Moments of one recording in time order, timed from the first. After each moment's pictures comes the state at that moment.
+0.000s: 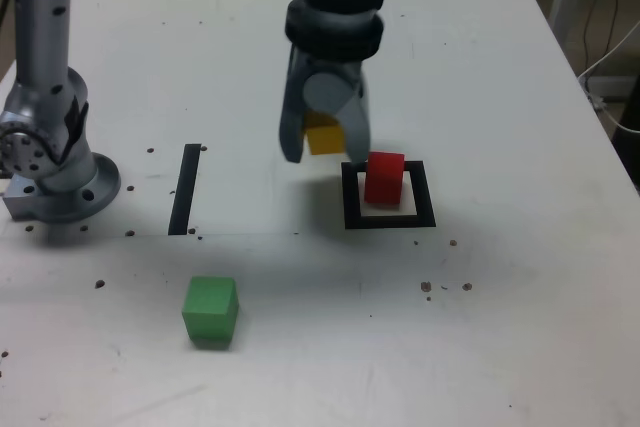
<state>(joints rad) -0.01 1.90 -1.40 1.24 -0.01 0.04</state>
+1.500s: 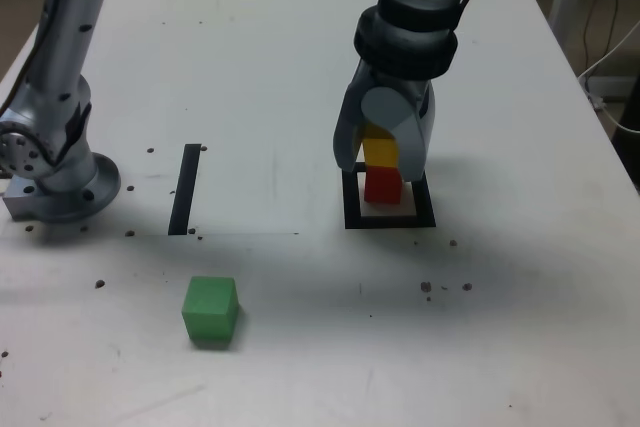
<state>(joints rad) -0.08 2.09 -1.68 1.36 0.03 0.18</state>
